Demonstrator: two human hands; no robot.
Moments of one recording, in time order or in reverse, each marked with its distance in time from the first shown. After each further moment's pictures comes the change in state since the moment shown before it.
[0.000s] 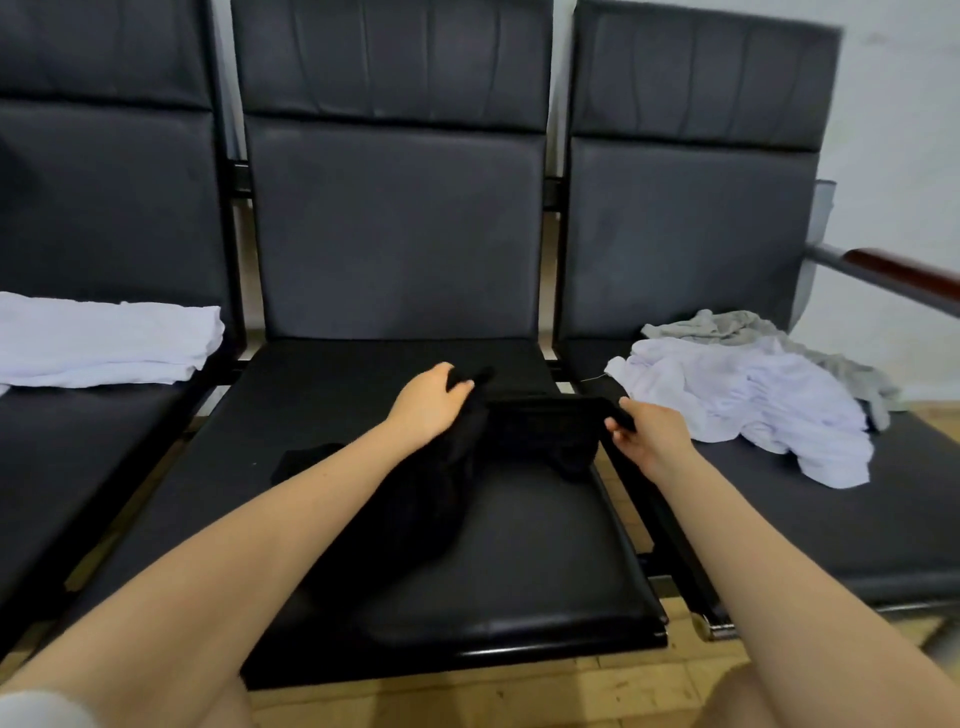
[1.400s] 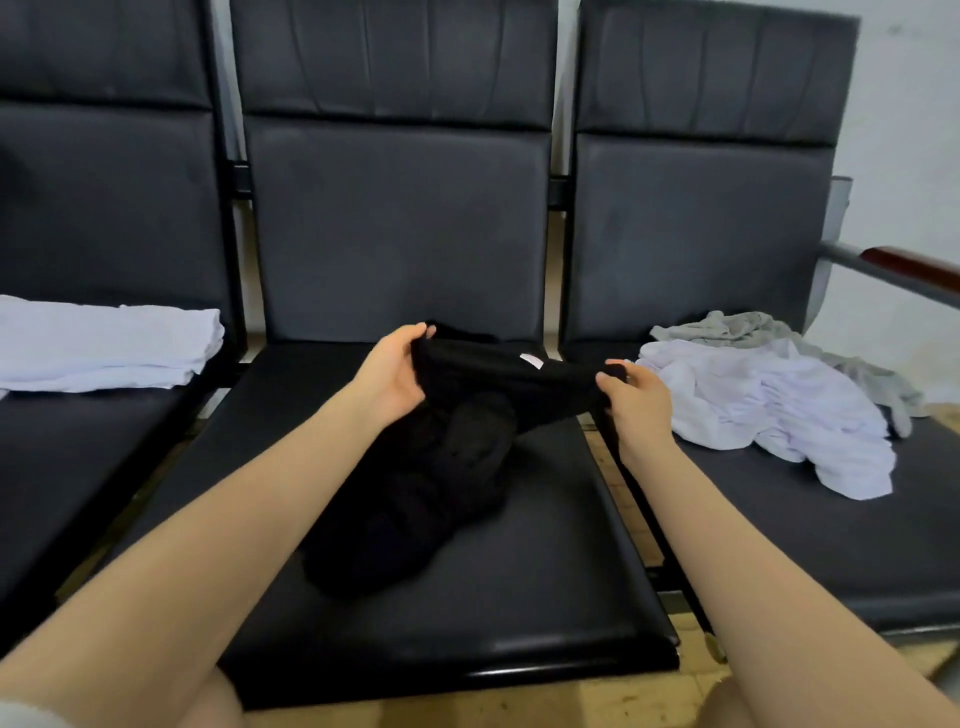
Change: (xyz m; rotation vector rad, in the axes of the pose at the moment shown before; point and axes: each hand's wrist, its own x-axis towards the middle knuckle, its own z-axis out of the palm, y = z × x) left_hand 0.021 0.004 -0.041 -1.479 -0.100 -0.419; right_hand 0.011 -0.002 0.033 -0.283 0.017 -0.443
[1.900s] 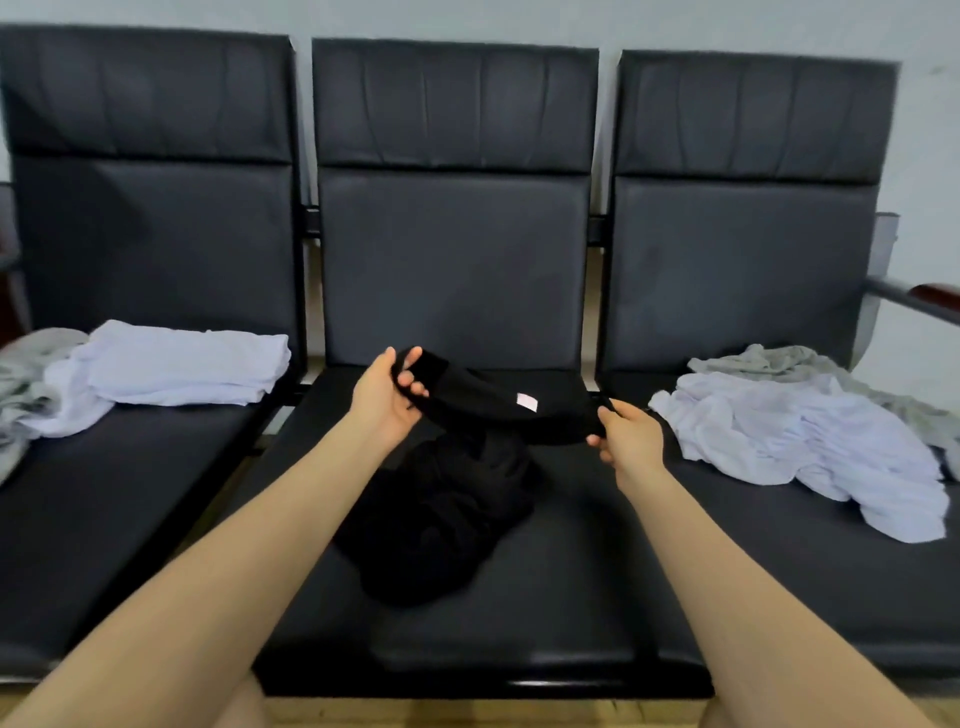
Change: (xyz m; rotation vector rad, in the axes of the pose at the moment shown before) left_hand -0.034 0.027 -0.038 -0.092 0.201 0.163; right_hand -0.015 0.000 0.040 0.120 -0.082 0.231
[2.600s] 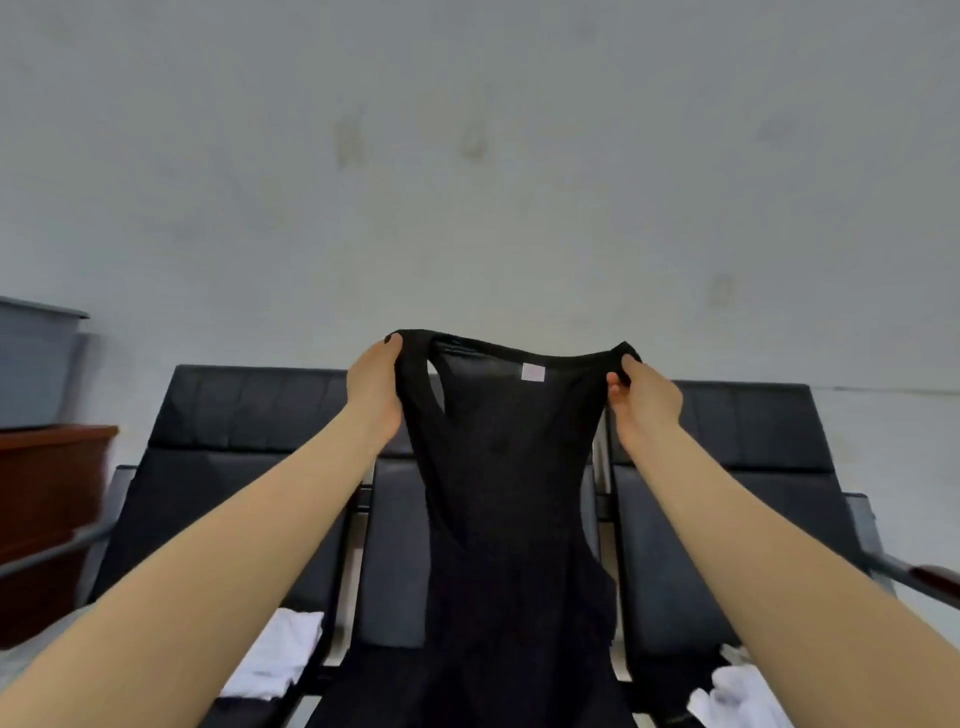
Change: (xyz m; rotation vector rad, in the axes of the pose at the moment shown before) left_hand -0.110 0.282 0.150 0.012 -0.171 0.694; right_hand -0.083 -0.366 0.046 0.811 -0.144 -0.401
